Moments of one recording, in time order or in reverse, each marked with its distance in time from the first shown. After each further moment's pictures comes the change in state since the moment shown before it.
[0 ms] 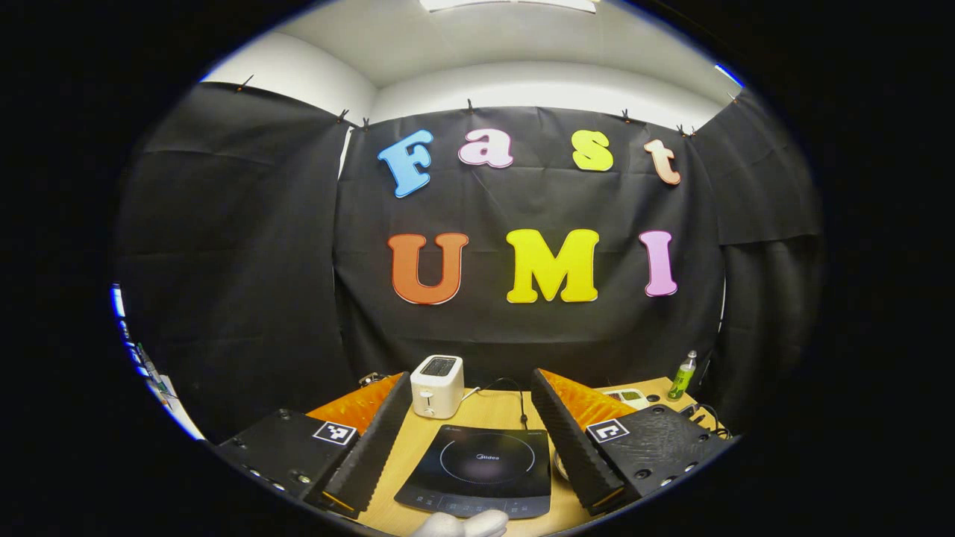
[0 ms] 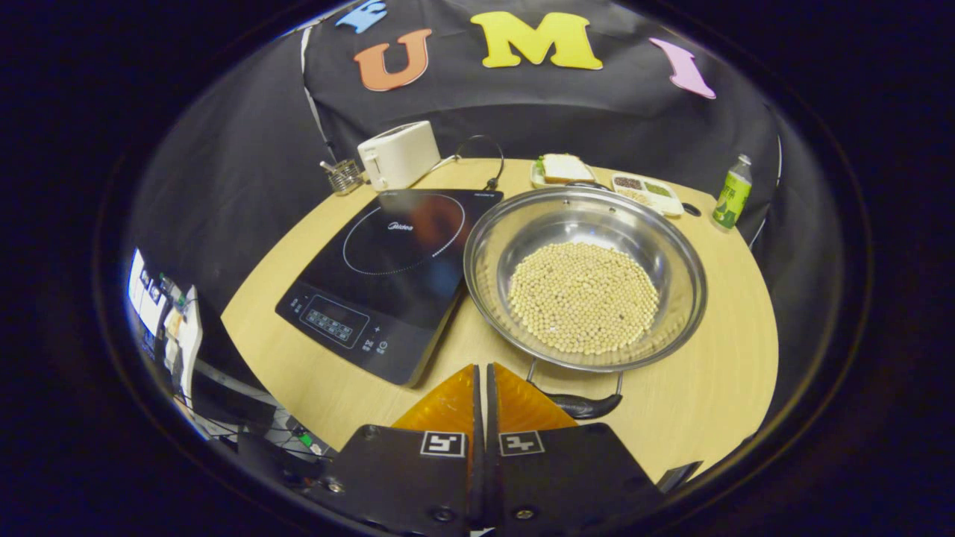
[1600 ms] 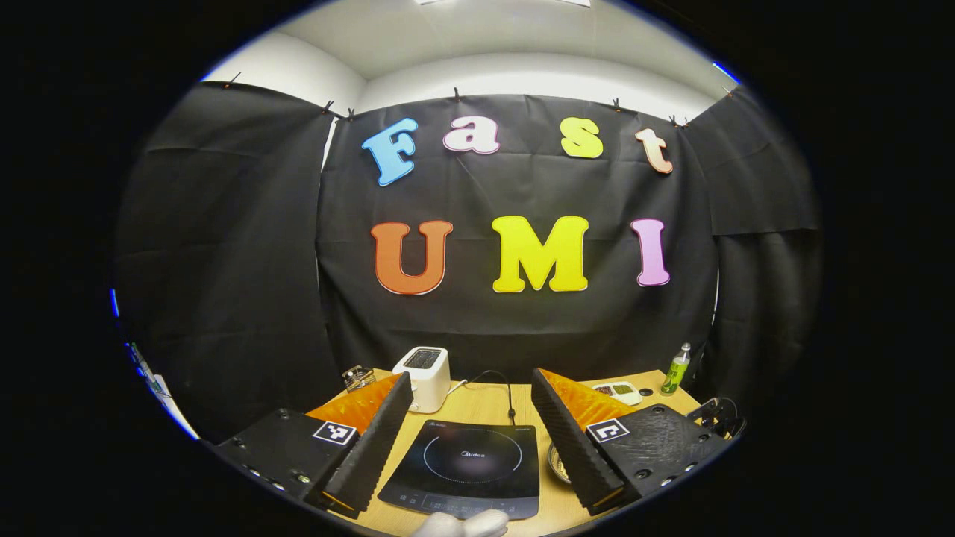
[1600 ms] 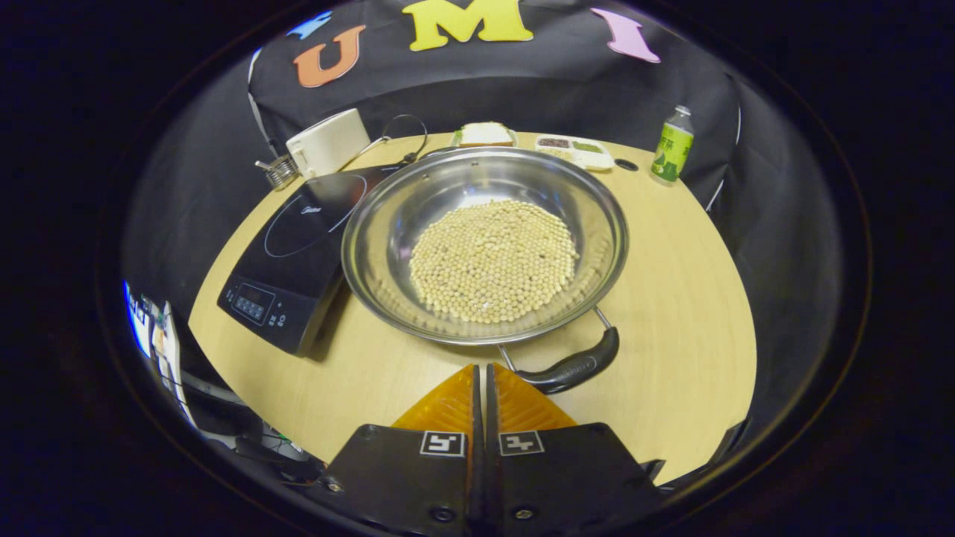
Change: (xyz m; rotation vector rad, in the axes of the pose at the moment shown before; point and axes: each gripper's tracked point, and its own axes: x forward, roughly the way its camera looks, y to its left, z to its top) left arm 0.021 -0.039 -0.009 0.008 0.038 -0.048; right arm -0.006 -0.110 -0.037 0.122 0.077 -0.130
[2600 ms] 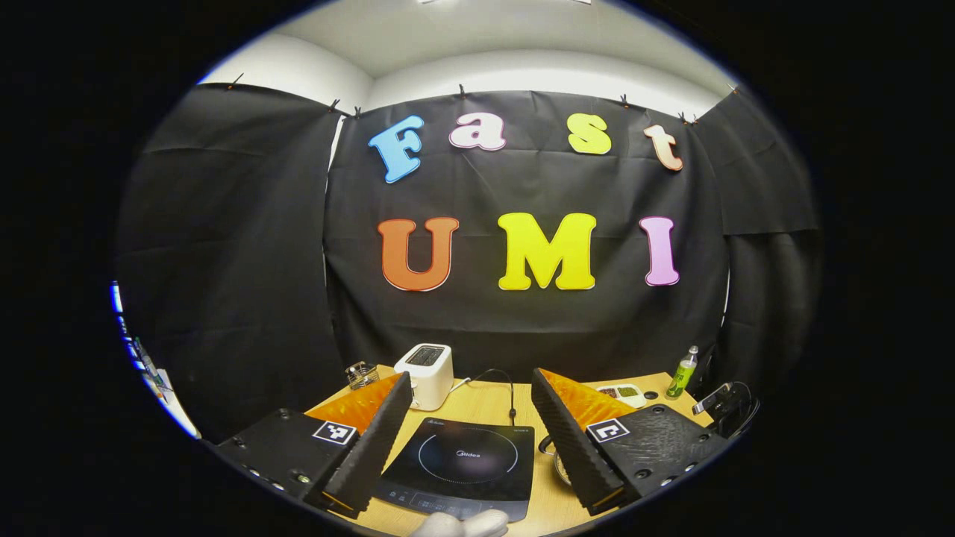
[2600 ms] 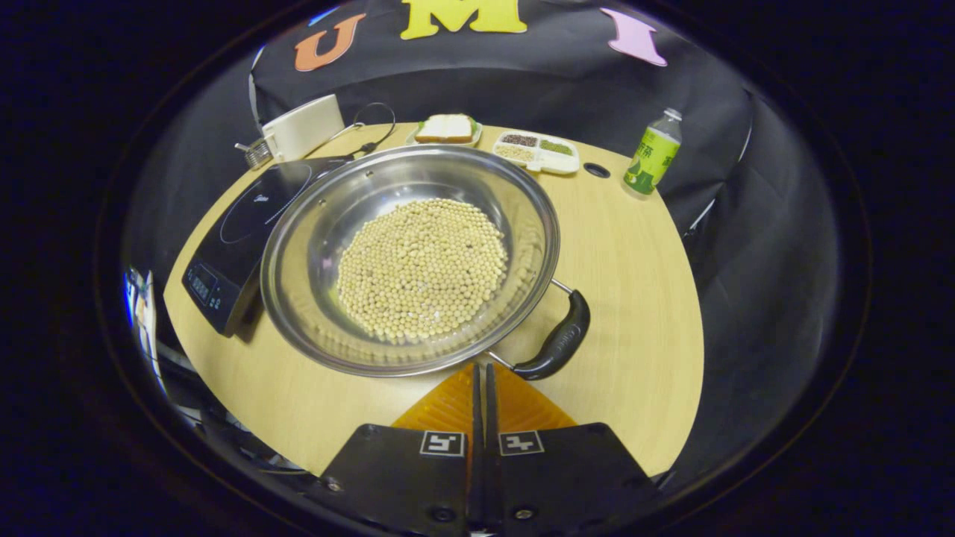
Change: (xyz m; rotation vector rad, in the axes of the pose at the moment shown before) left arm 0.006 -0.016 -0.003 -0.007 0.022 0.059; right arm 0.015 -0.106 0.031 -0.138 0.059 -0.069
